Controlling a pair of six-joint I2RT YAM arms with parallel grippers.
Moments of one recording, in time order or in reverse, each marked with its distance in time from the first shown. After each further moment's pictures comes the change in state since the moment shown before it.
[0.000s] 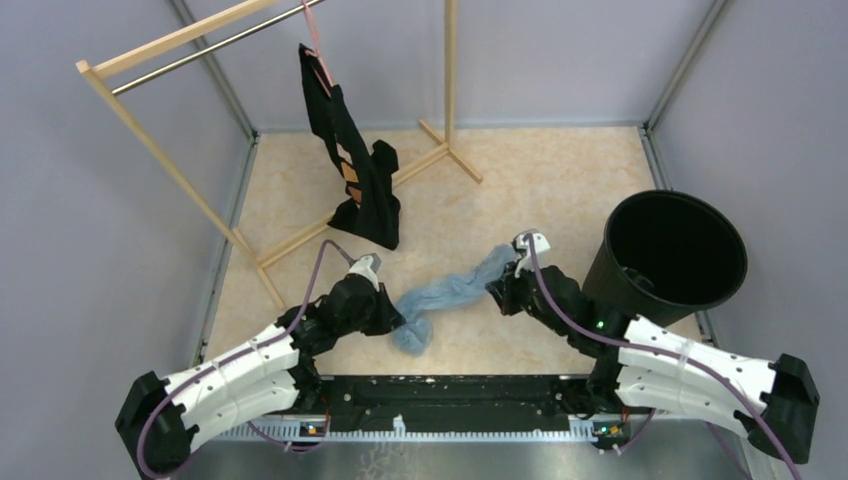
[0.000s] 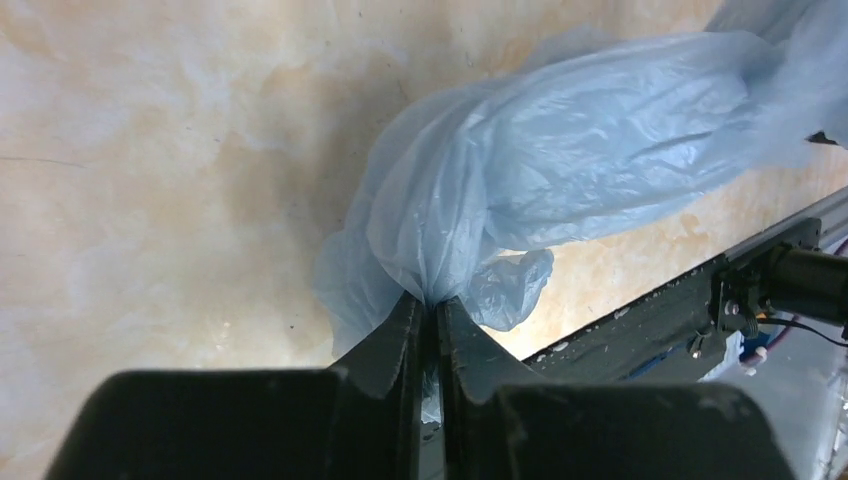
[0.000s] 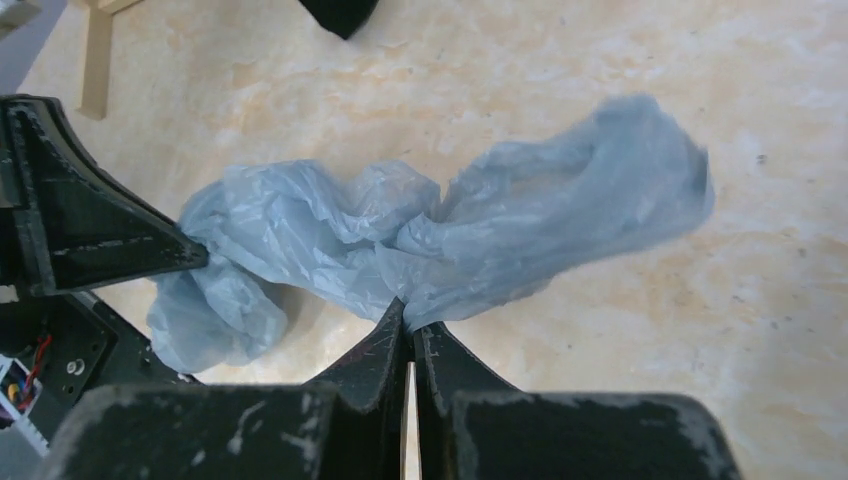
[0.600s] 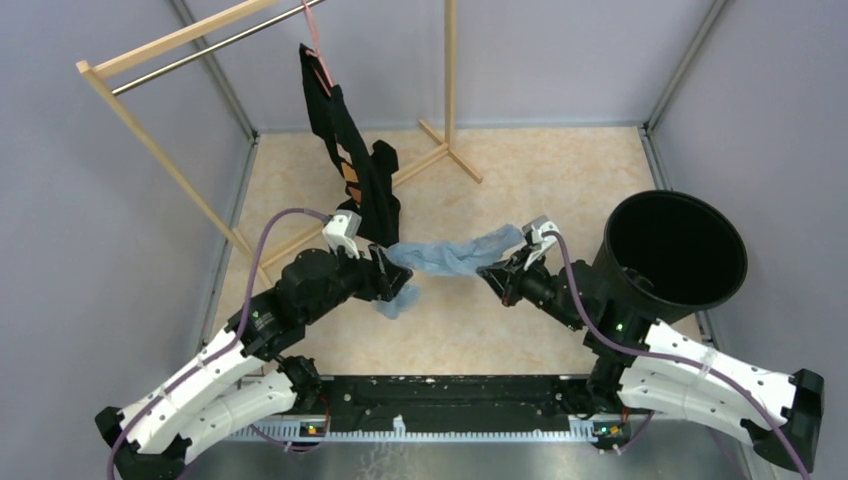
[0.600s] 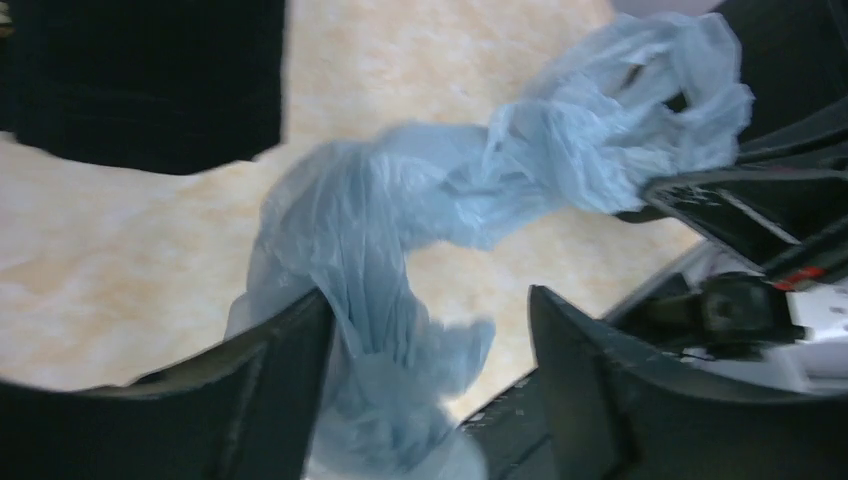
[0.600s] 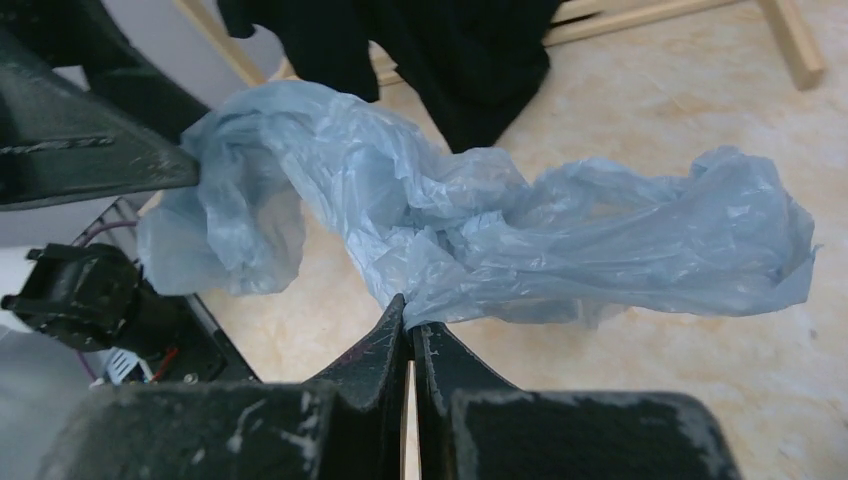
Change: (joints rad) left arm 0.000 -0.127 0.362 -0.106 -0.053 0.270; right arm 0.000 -0.143 0.063 0.069 -0.074 -0.119
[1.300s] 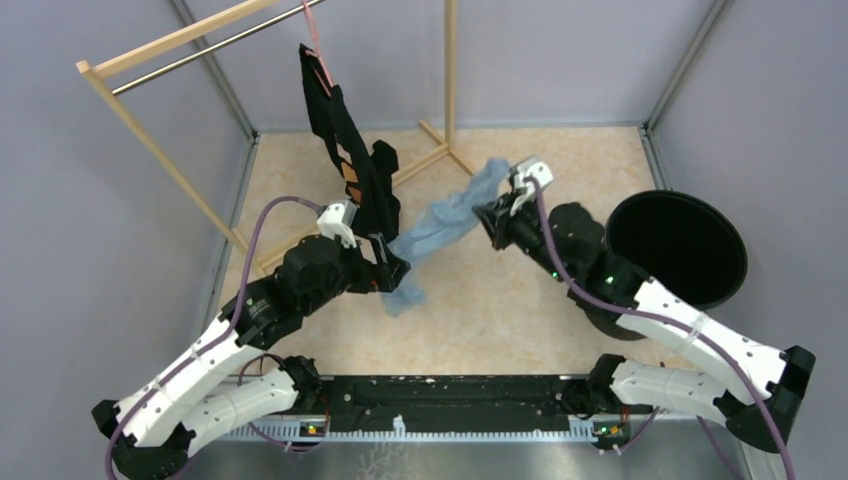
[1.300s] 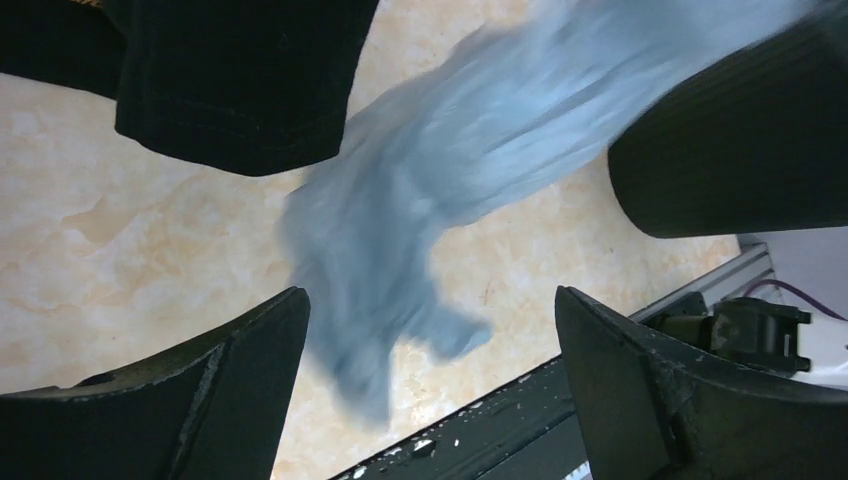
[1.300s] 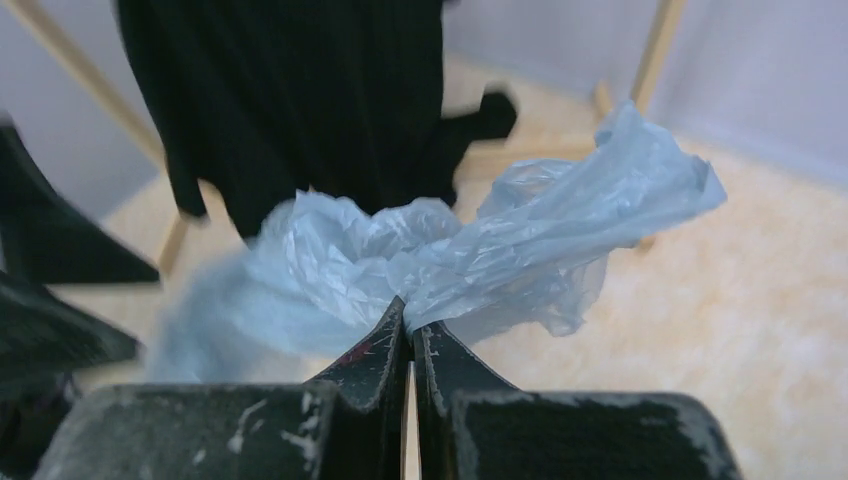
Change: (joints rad) left arm 0.000 0.071 0.182 -0.212 -0.127 -0.065; right arm -0.097 0.285 0.305 0.003 -0.042 -0.217
